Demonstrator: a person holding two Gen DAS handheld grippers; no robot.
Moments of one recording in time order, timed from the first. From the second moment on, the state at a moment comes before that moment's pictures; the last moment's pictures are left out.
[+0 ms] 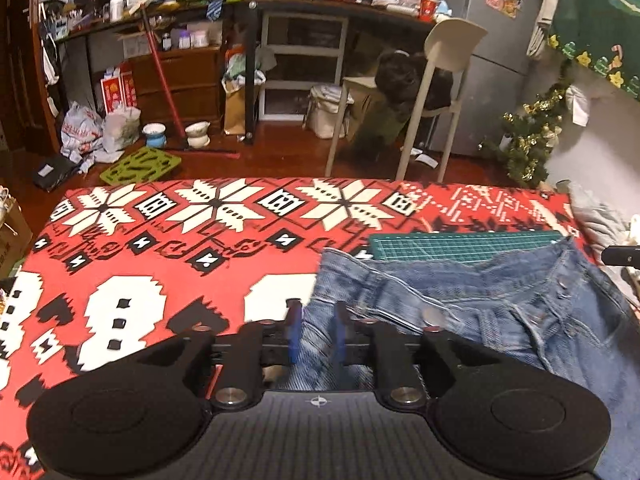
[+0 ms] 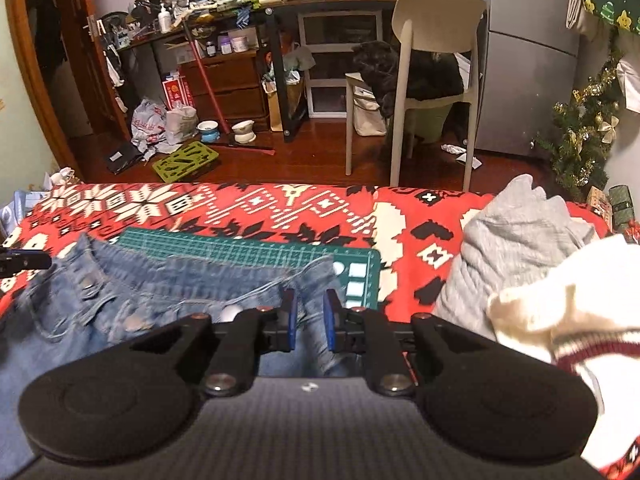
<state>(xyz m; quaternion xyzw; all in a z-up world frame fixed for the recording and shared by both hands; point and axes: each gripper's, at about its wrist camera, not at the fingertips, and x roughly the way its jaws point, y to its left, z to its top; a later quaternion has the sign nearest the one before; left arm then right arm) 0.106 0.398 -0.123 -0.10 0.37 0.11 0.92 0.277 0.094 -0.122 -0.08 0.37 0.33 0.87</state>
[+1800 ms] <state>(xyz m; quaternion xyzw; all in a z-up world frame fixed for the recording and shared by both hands) 0.111 0.301 -0.125 -0.02 0.36 0.07 0.93 0.217 0.139 -0.138 -0.12 0.35 0.41 0.83</state>
